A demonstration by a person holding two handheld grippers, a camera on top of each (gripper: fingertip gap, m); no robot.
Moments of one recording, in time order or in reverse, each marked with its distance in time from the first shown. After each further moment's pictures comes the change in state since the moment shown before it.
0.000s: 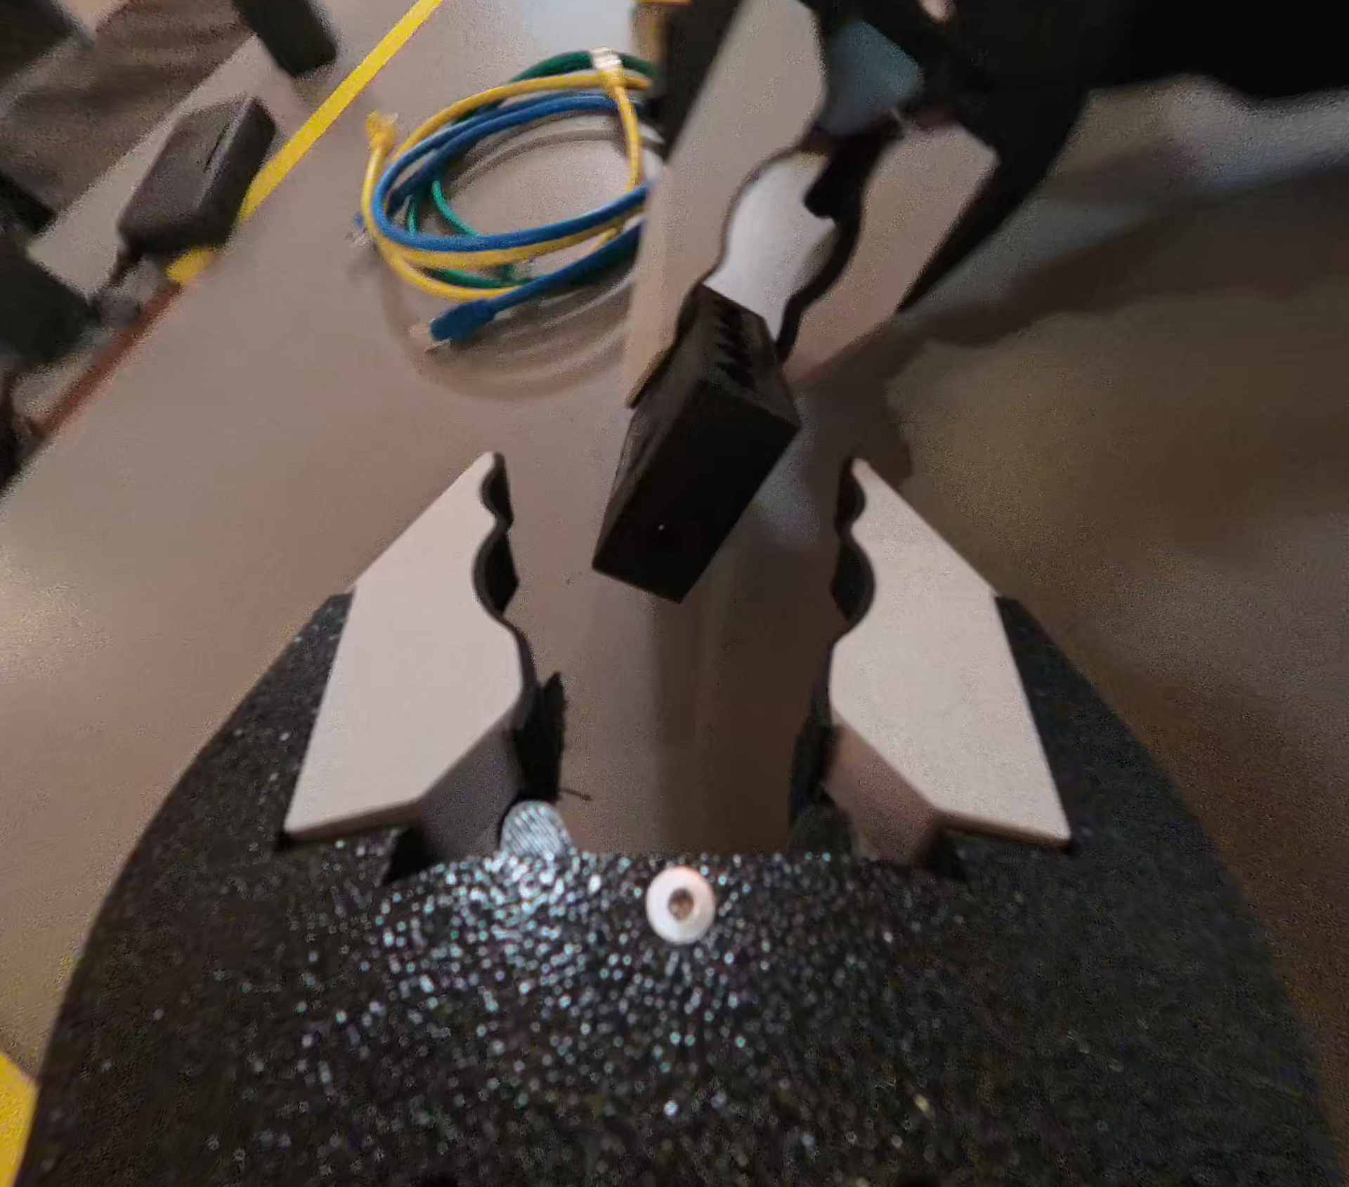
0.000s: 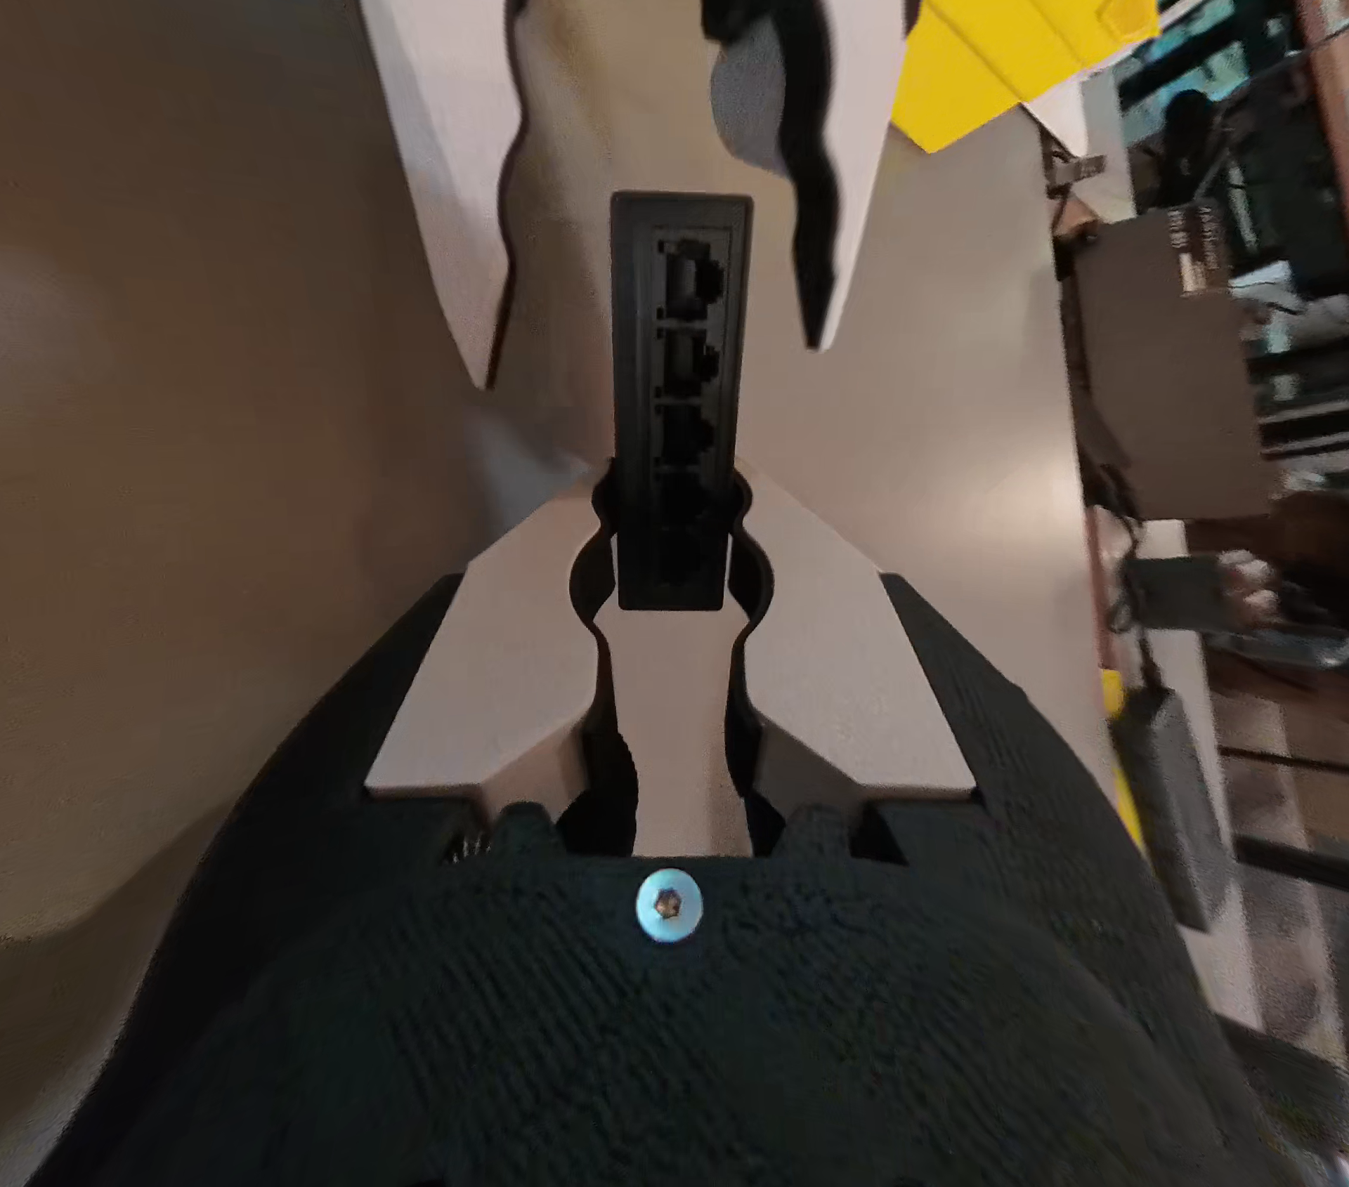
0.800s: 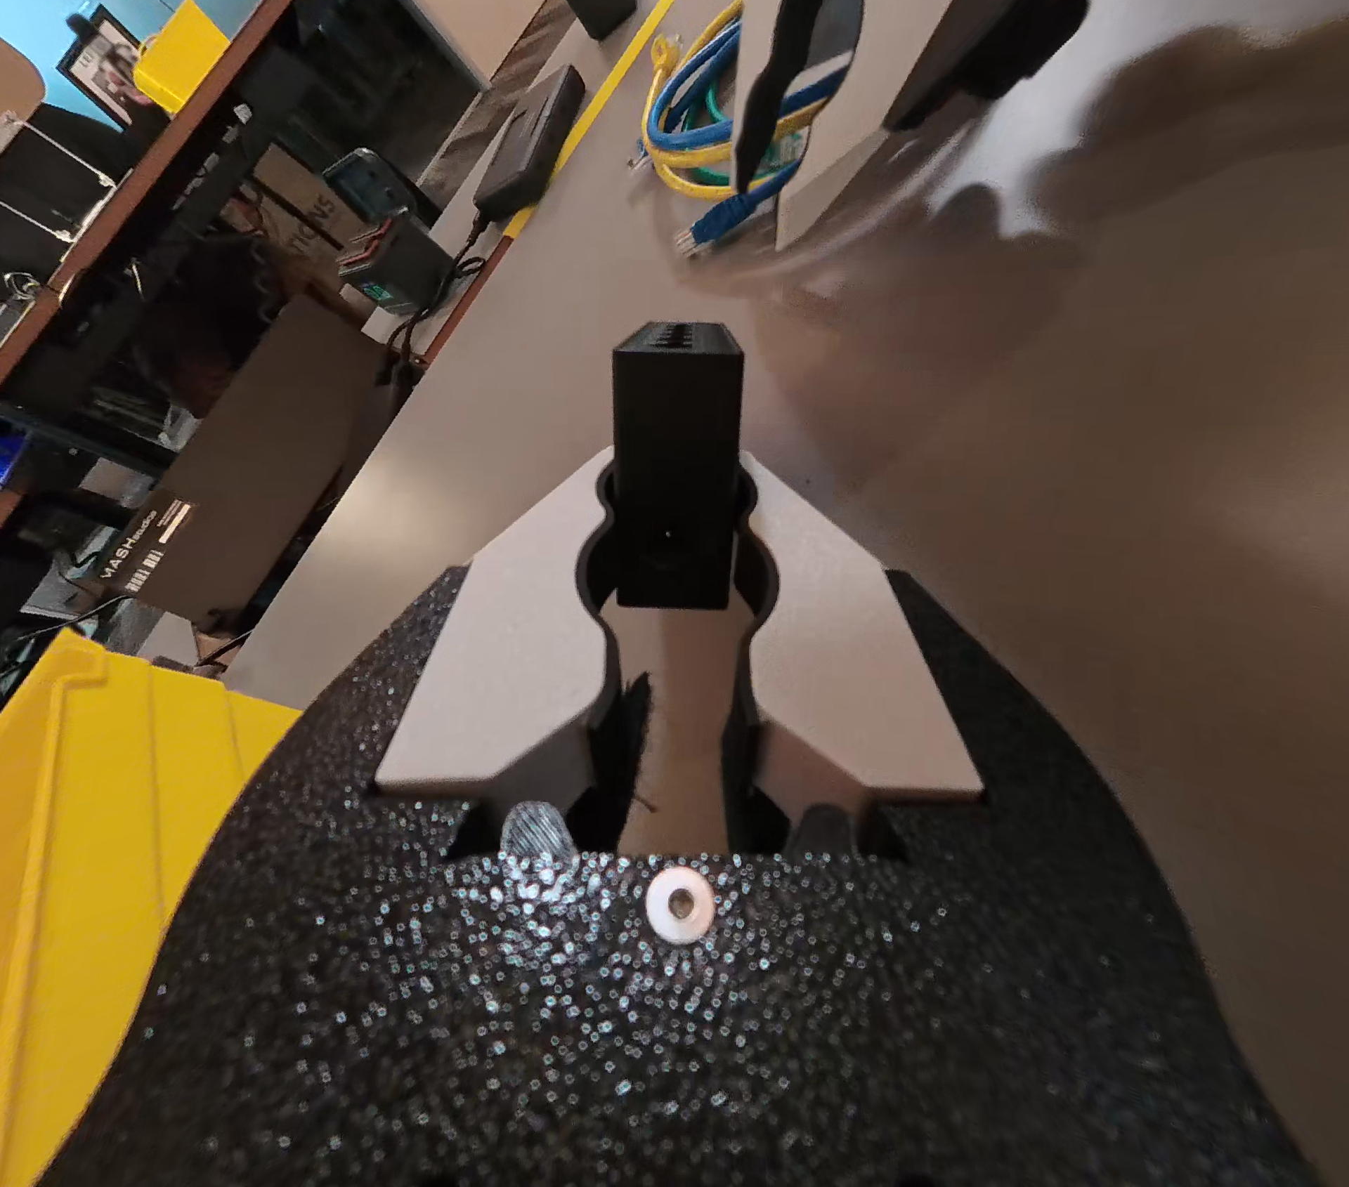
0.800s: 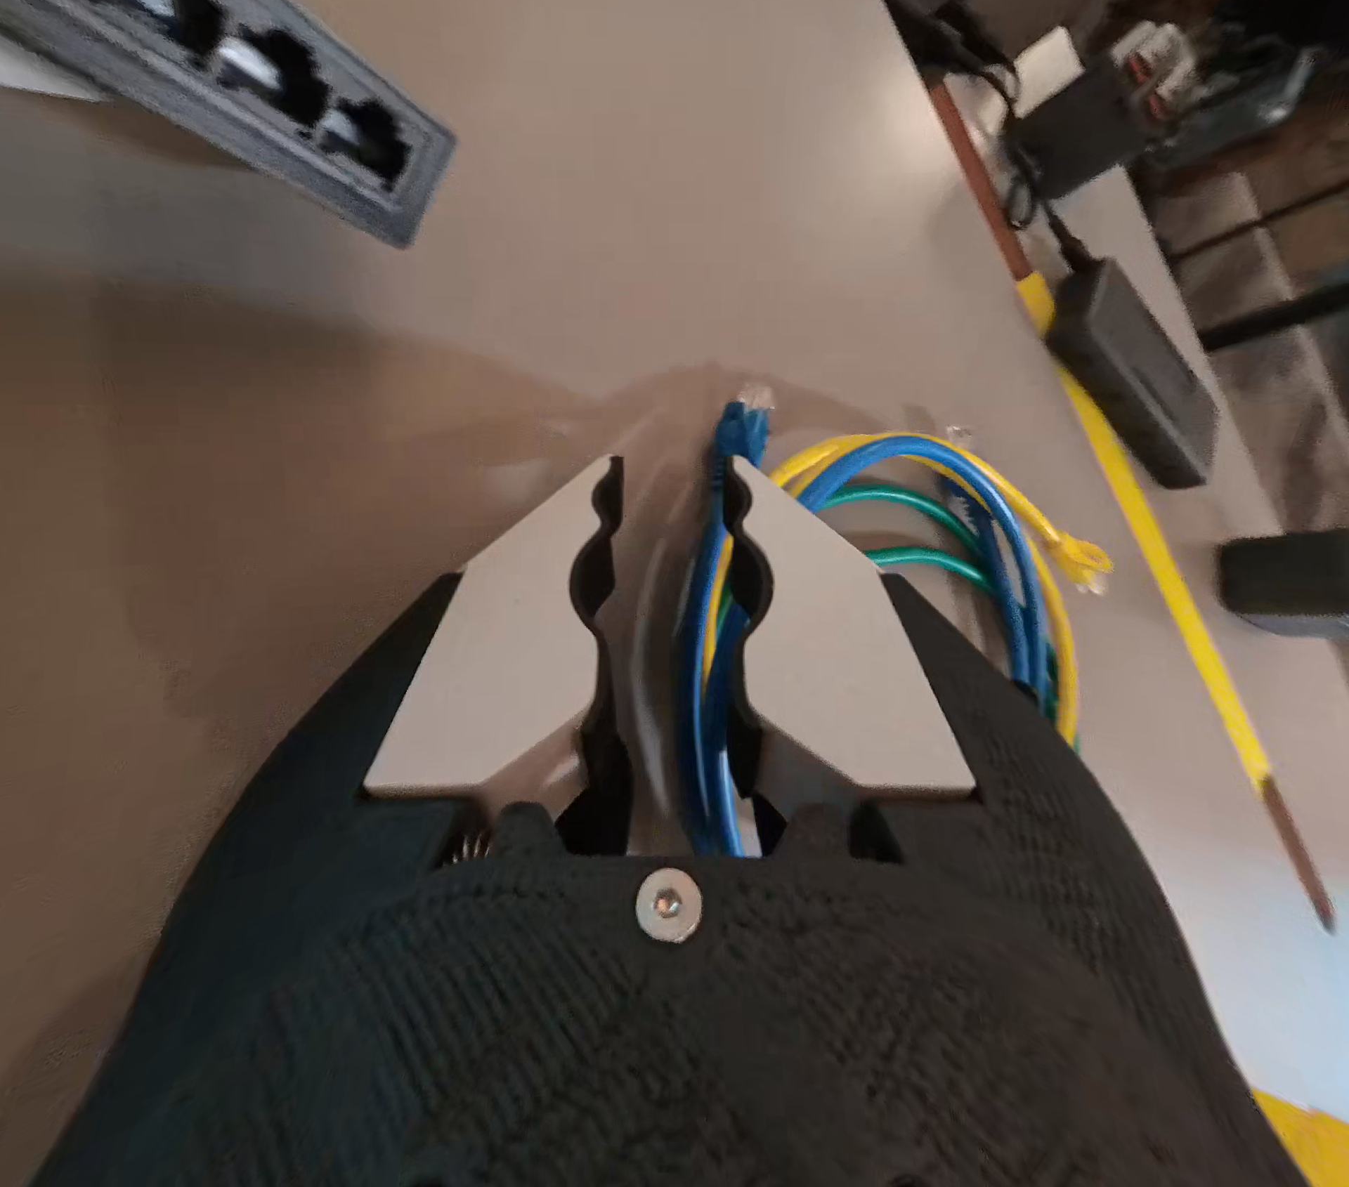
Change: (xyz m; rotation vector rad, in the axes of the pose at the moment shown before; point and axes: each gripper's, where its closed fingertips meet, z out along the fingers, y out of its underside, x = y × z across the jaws) left arm -0.066 0.034 -0.014 -0.059 -0.429 0.198; right arm 0.076 0.086 0.017 -0.332 0.318 0.463
